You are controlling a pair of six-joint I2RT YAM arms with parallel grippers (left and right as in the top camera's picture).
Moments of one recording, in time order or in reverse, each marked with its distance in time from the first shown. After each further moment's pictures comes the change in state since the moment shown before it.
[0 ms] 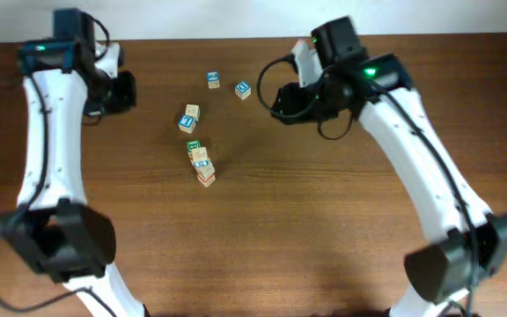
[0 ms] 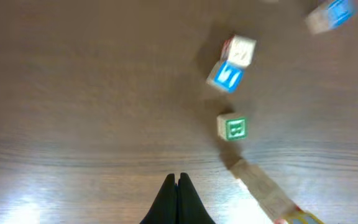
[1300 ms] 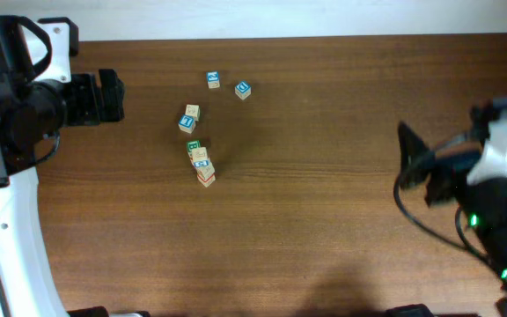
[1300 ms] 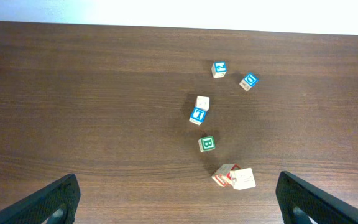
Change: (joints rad) left arm 0.000 -0.436 0.064 -0.062 -0.011 0.040; right arm -0.235 -1.057 -0.552 0.372 0.303 -0.232
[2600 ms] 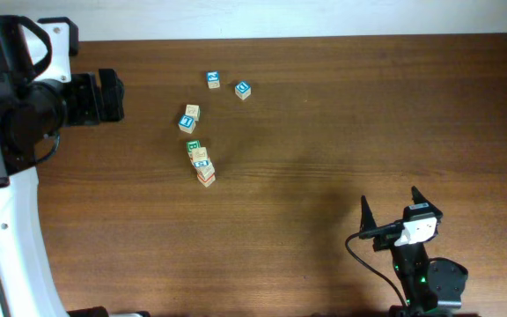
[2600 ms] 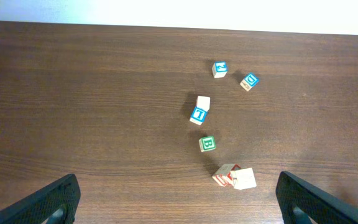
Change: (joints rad) left arm 0.000 0.000 0.000 0.000 -0.003 0.000; right arm -0.205 -0.772 -1.337 0.686 -0.152 -0.054
